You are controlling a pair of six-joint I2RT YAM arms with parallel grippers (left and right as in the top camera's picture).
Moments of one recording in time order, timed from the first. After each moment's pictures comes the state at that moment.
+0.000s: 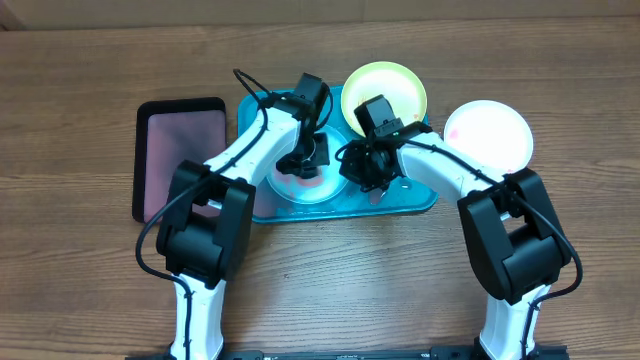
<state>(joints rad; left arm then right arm) -0.42 2.16 1.62 -0.95 -0.02 -0.55 0.46 2.03 1.32 -0.55 -0.29 0.83</state>
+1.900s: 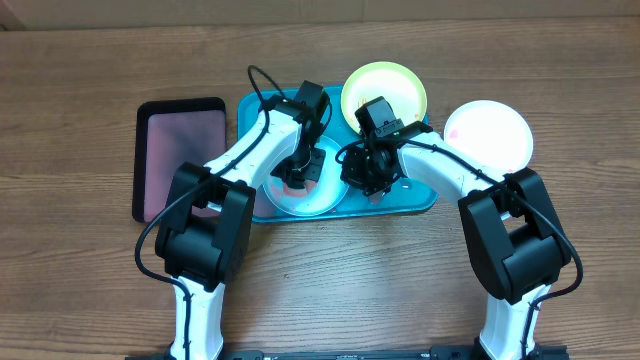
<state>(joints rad) -0.43 2.15 1.58 -1.00 -0.01 -0.23 0.45 2.03 1.32 -0.59 -0.33 0.74</state>
